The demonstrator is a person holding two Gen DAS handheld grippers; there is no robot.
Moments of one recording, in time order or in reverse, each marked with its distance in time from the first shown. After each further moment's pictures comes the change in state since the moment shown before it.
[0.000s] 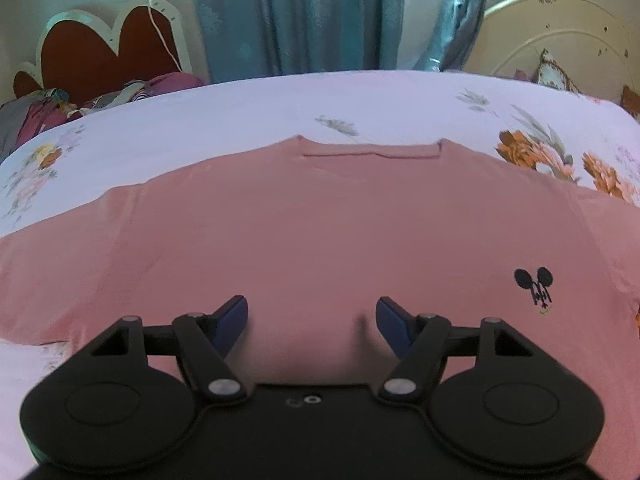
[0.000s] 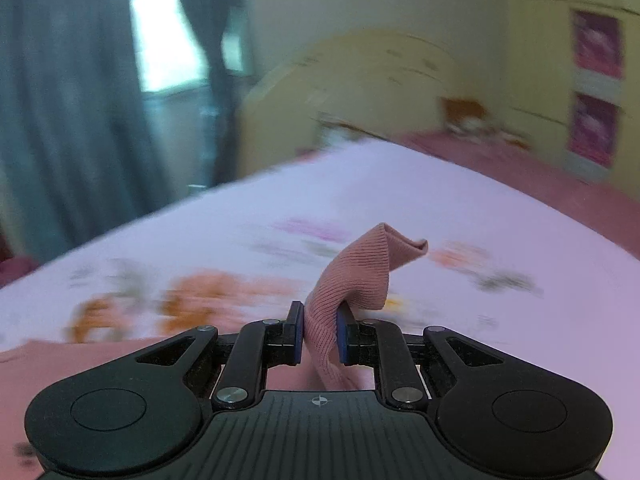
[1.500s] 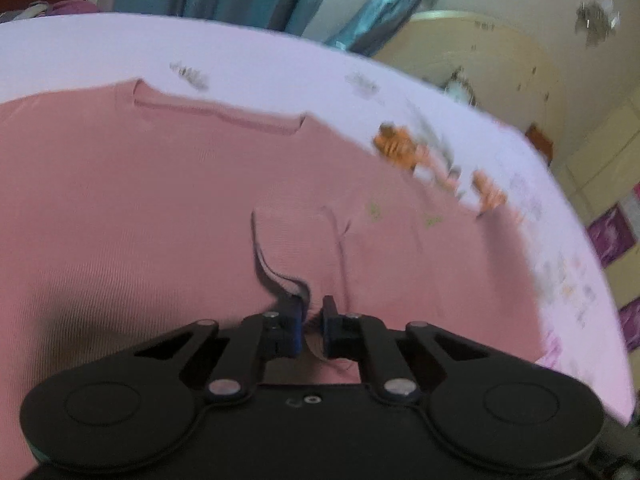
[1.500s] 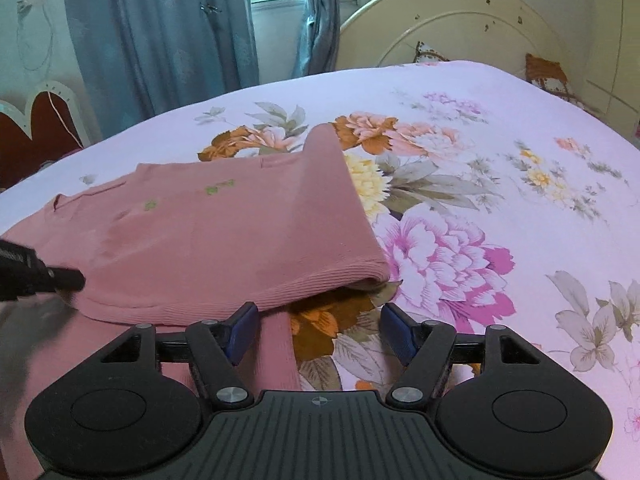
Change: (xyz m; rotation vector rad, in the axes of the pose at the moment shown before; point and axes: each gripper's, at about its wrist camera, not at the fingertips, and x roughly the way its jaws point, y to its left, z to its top) left arm 0.065 -0.059 0.020 -0.162 0.067 -0.475; right arm -0.029 0.087 -0.129 -0.100 0.248 0.077
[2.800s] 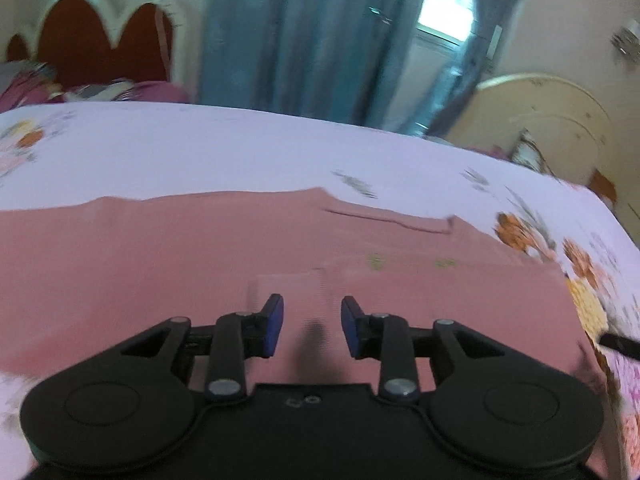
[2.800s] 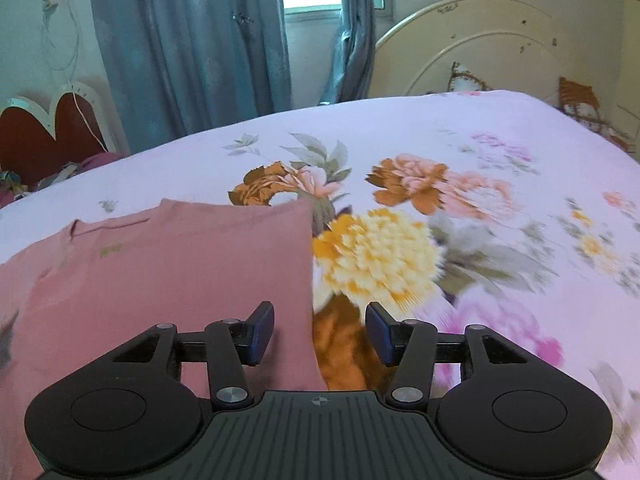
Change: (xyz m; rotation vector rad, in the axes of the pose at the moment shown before) left arm -0.070 0.070 0.010 0.068 -0.214 0.258; right arm 0.046 0.021 0.062 -0.053 -0.020 0.083
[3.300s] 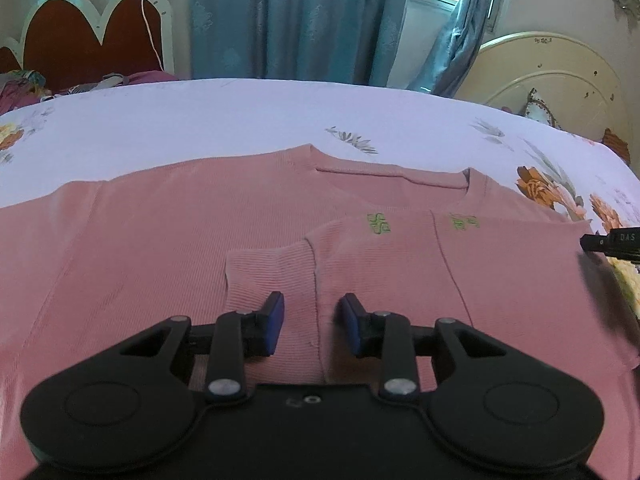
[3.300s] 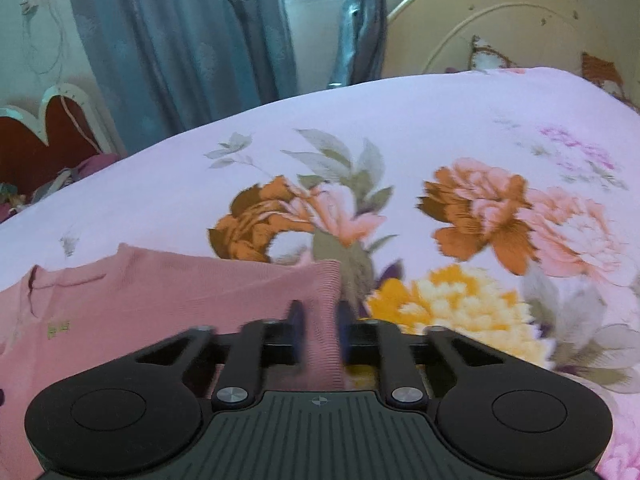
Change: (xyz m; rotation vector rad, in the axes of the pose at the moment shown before) left arm 0.038 -0.008 -0.020 0.064 0.063 0.066; right arm 0.096 0.002 0.049 0.011 0.034 0.034
